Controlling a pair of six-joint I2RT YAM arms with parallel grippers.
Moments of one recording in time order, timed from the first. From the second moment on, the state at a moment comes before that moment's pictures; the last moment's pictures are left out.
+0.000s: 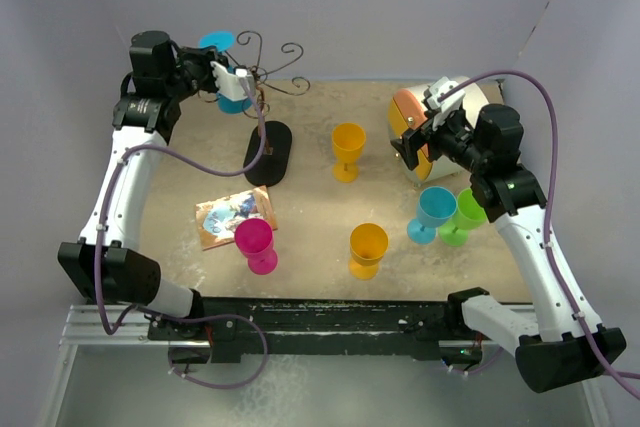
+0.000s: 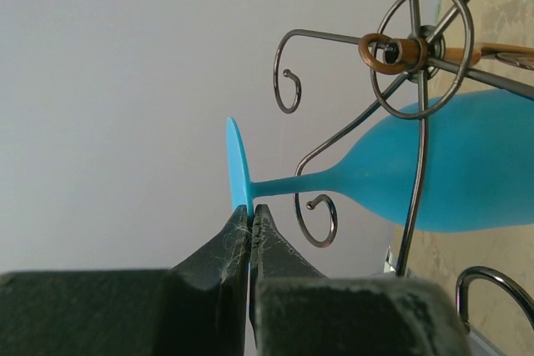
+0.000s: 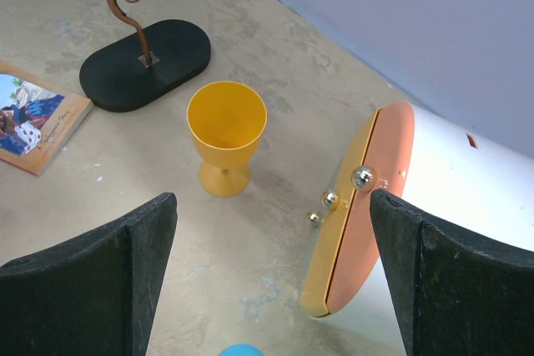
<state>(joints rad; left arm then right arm) -0.09 1.47 1.64 -0.43 0.41 1.46 0.21 1.03 1.16 -0.37 -0.39 -0.28</state>
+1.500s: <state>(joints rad) -0.11 1.55 1.64 -0.37 0.18 1.36 0.20 1.03 1.15 -0.37 -0.41 -0.28</state>
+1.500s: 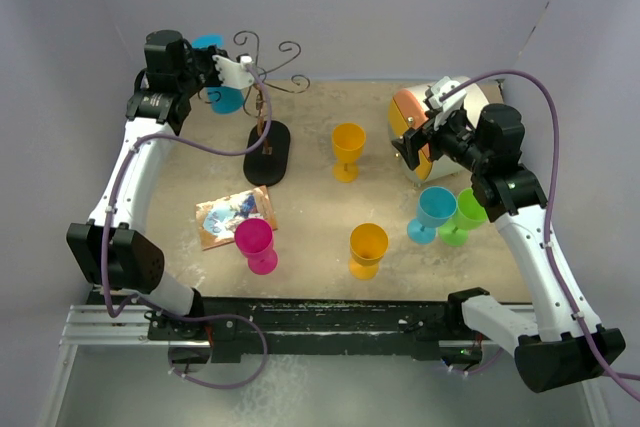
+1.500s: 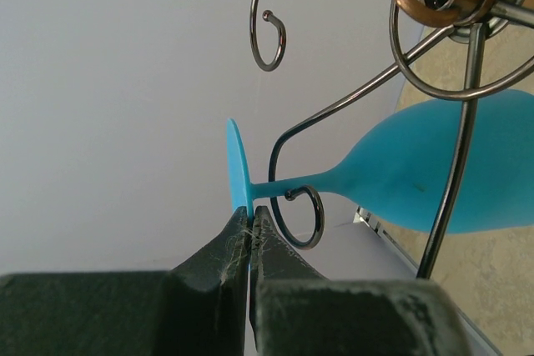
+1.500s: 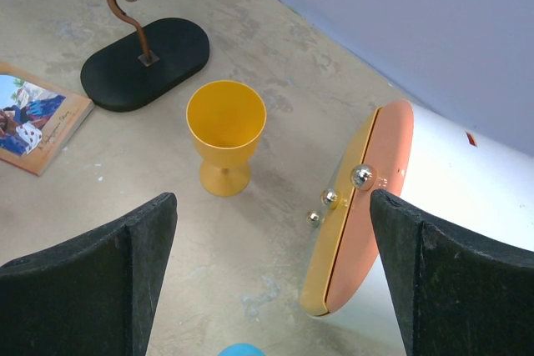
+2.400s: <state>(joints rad) -0.11 1.51 1.62 -0.42 0.17 1.36 0.20 1.03 1.15 -0.37 -0.41 -0.28</state>
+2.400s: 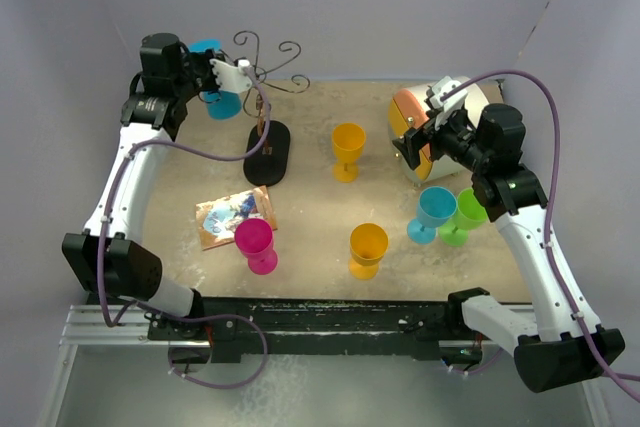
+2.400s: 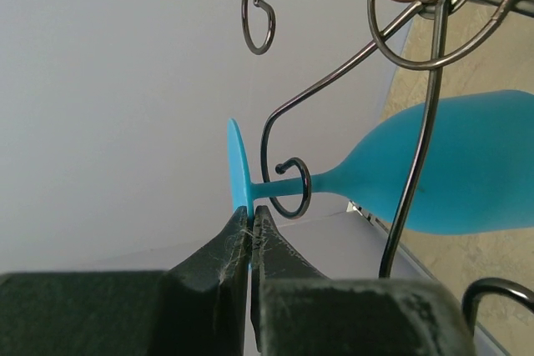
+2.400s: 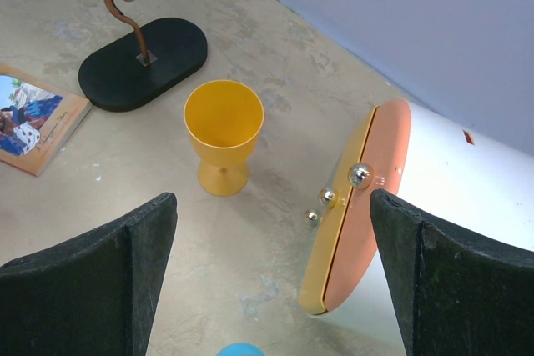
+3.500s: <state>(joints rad) -0.13 1.46 1.57 -0.50 0.20 1.37 0.19 1.03 1.15 -0.37 -0.41 -0.28</state>
